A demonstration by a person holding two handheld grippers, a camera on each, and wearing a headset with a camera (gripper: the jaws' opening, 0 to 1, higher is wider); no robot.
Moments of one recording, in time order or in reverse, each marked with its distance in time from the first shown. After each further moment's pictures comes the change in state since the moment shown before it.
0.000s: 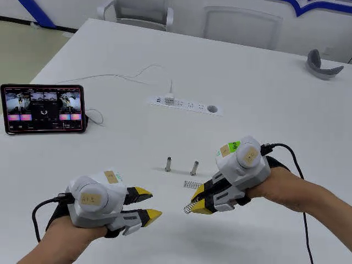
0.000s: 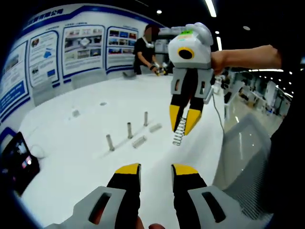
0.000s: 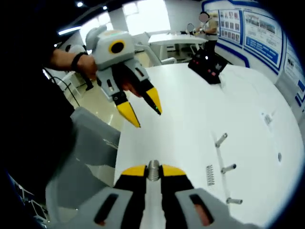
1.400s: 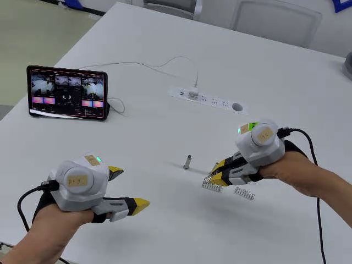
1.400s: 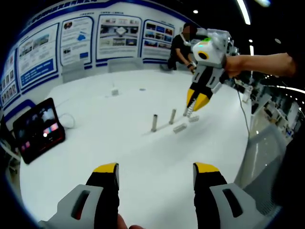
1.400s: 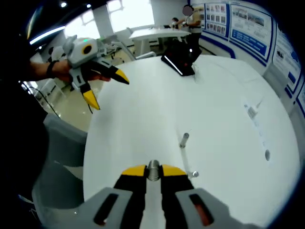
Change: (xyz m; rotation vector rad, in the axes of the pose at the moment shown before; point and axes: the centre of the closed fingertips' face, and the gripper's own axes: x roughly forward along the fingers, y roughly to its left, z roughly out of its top) left arm -0.035 0.078 -0.039 -0.176 0.035 0.226; right arm 0.007 -0.097 0.004 0.055 0.053 -0.121
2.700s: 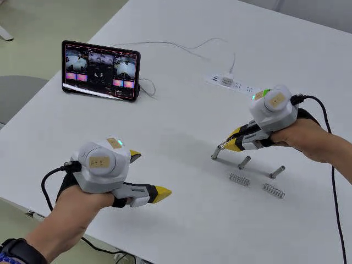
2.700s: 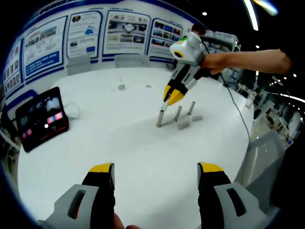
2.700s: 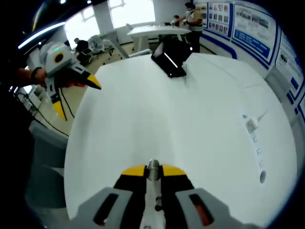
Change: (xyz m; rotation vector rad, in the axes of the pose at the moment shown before) left arm -0.006 0.010 -0.014 -0.070 0.017 0.019; right arm 0.043 -0.060 0.032 -0.033 0.032 -0.009
